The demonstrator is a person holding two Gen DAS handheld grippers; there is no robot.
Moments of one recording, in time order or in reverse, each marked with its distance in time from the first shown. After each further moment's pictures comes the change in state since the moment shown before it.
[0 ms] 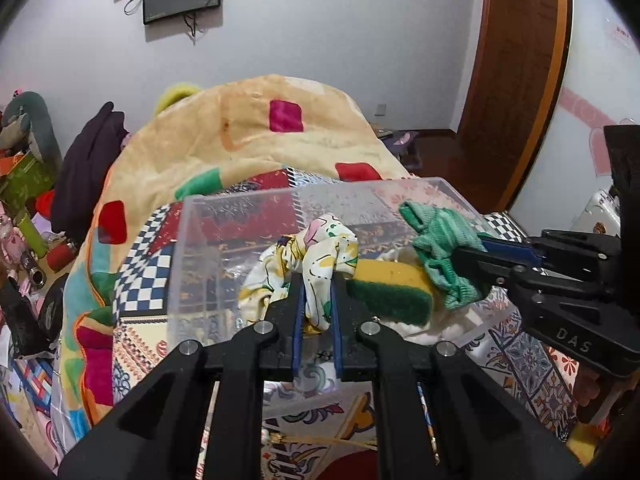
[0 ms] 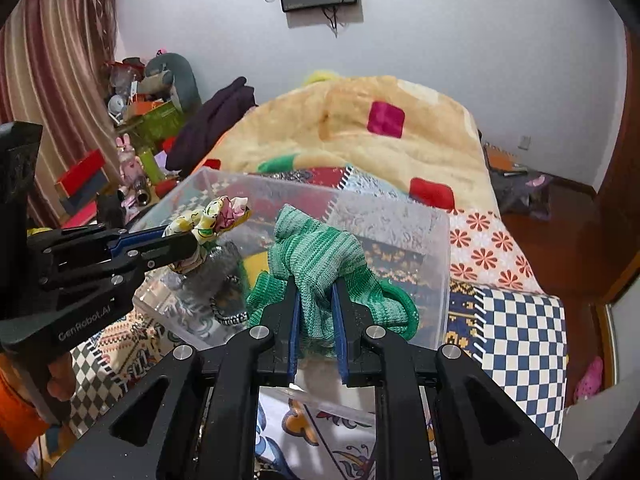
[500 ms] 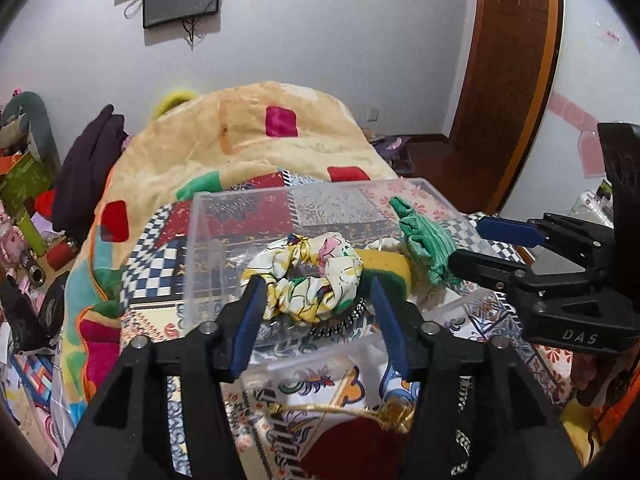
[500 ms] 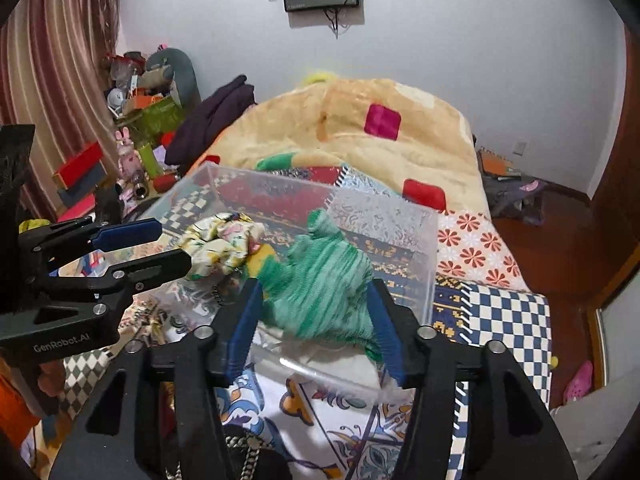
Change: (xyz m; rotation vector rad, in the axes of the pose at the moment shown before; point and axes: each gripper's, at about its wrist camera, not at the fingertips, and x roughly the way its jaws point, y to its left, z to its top) left arm -0.038 0.003 -0.008 -0.002 -0.038 -0.017; right arm -0.023 0.005 -0.002 -0.024 -0.014 -0.023
